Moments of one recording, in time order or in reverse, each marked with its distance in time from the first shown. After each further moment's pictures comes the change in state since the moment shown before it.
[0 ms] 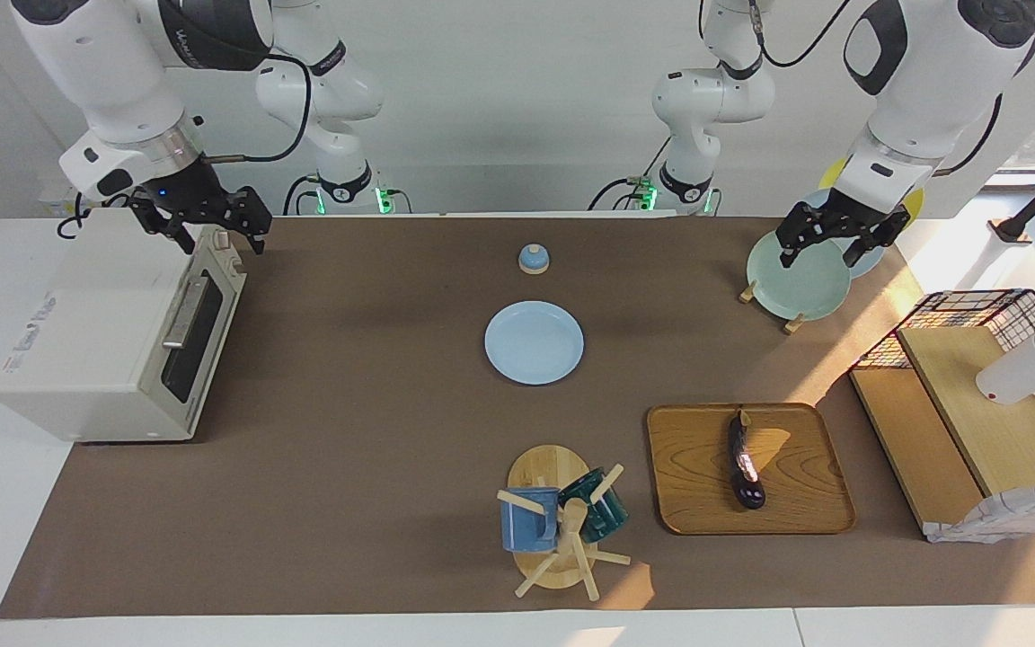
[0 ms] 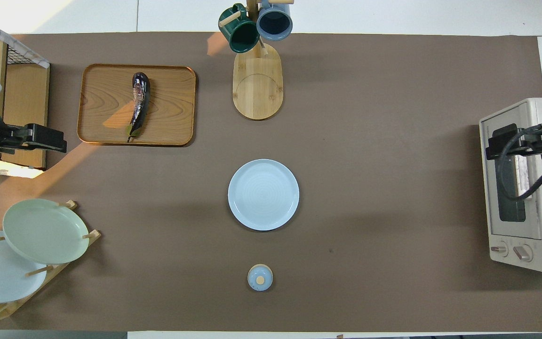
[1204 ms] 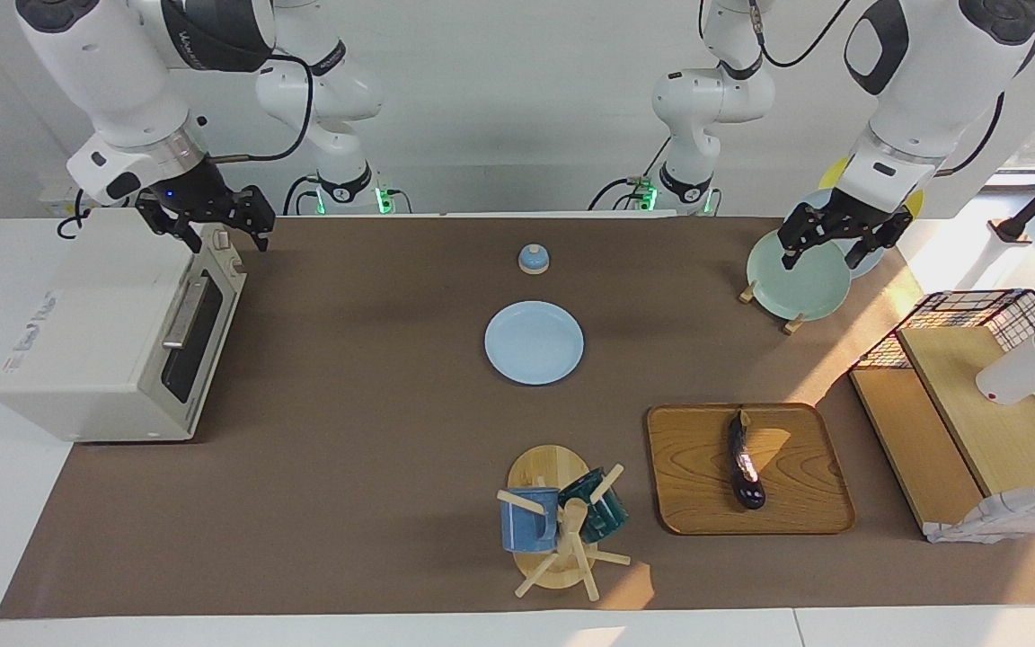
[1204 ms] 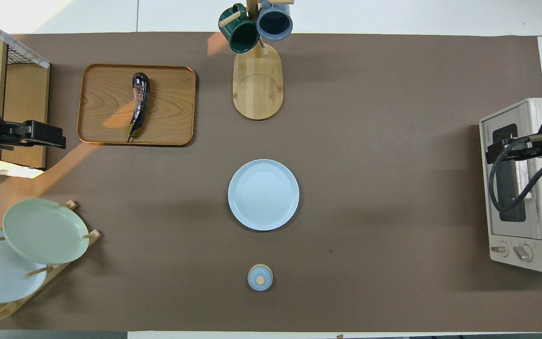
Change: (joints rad) left arm 0.002 0.001 -0.001 0.000 0.000 0.030 0.000; right arm -0.003 -0.041 -0.002 -0.134 -0.032 0.137 -0.094
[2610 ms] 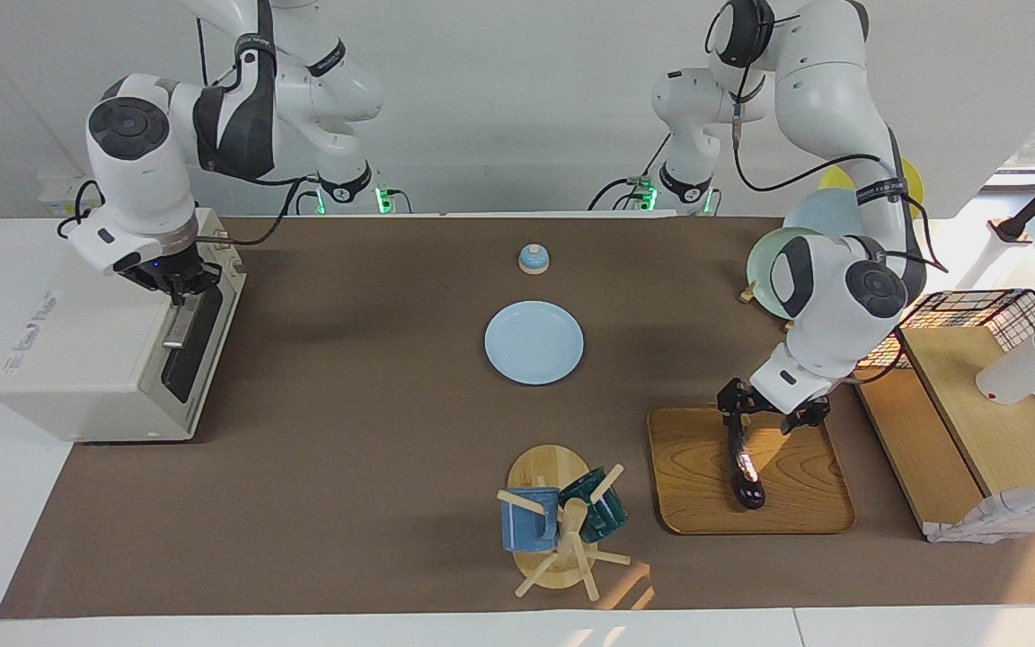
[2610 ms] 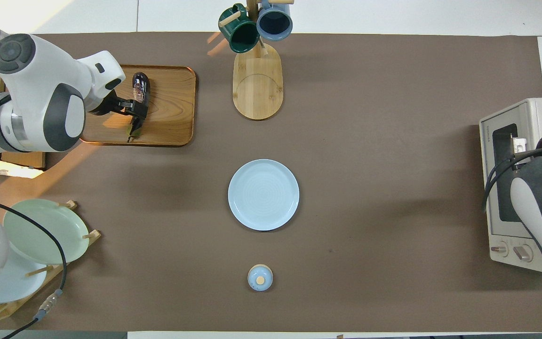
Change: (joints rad) left arm -0.040 0.517 -0.025 0.058 -0.002 0.476 0.174; right arm -0.078 0.049 -0.007 -0.179 -0.318 0.160 0.018
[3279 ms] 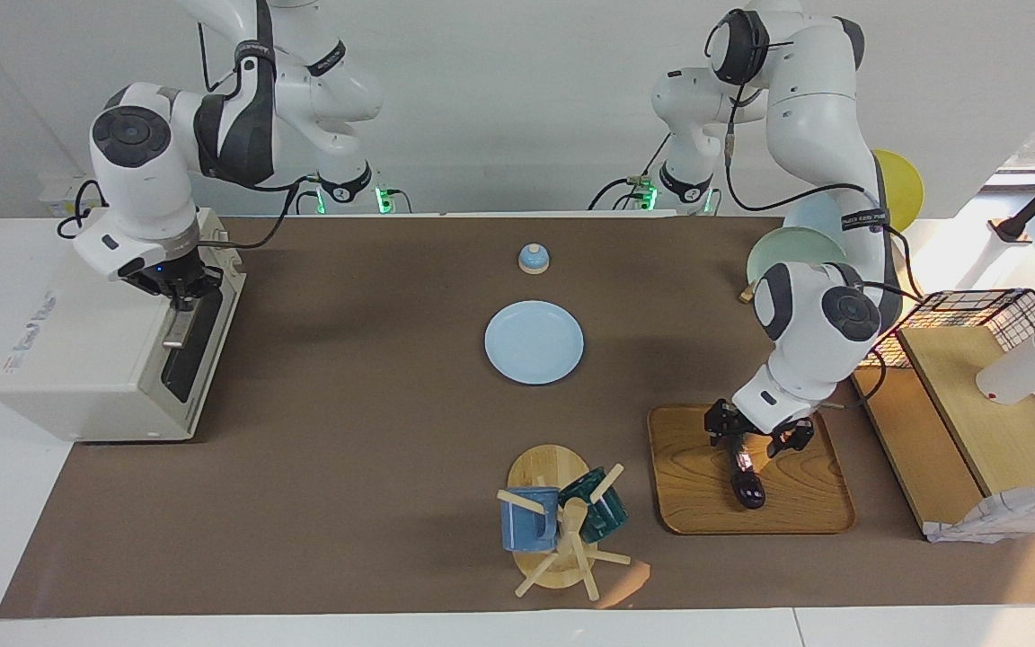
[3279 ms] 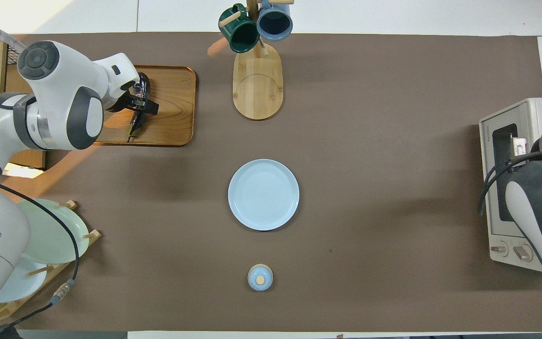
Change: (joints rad) left arm -0.013 0.065 -0.001 0.021 0.000 0.098 0.038; right arm 0.003 -0.003 0.008 -0.027 0.000 0.029 -0.004
